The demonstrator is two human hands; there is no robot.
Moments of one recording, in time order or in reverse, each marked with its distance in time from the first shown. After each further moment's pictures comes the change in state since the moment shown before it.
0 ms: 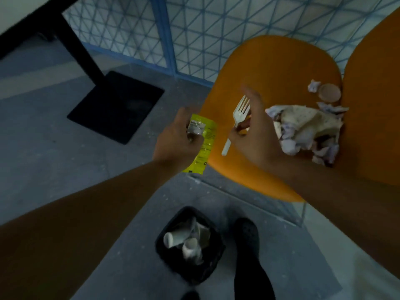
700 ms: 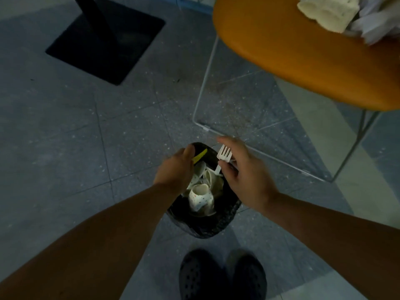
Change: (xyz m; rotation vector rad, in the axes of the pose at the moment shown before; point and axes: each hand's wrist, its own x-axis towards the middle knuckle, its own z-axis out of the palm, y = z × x) left_hand -0.203 -0.220 0.144 0.428 -0.338 -0.168; right_hand -0.246 0.136 0.157 -0.153 -0.258 -0.010
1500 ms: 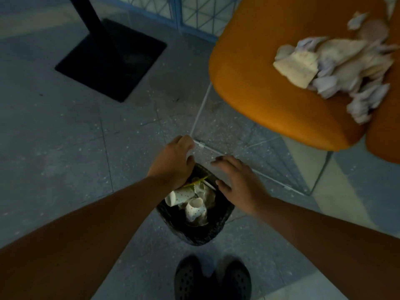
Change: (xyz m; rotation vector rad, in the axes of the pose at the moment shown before) left_hand 0.002 0.050 -0.119 -0.225 0.110 0.054; right_hand 0.024 -0.029 -0.048 -0.257 -0.282 0.026
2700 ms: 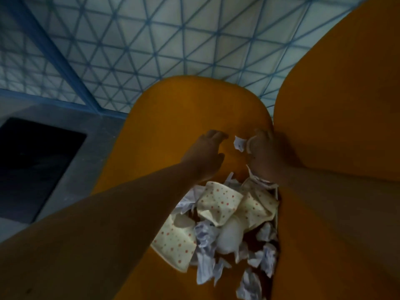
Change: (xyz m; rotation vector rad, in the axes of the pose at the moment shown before) left_hand 0.438 0.326 0.077 0.072 -0.282 0.365; right_hand 0.187 0.340 -0.370 -0.097 0.283 0.645
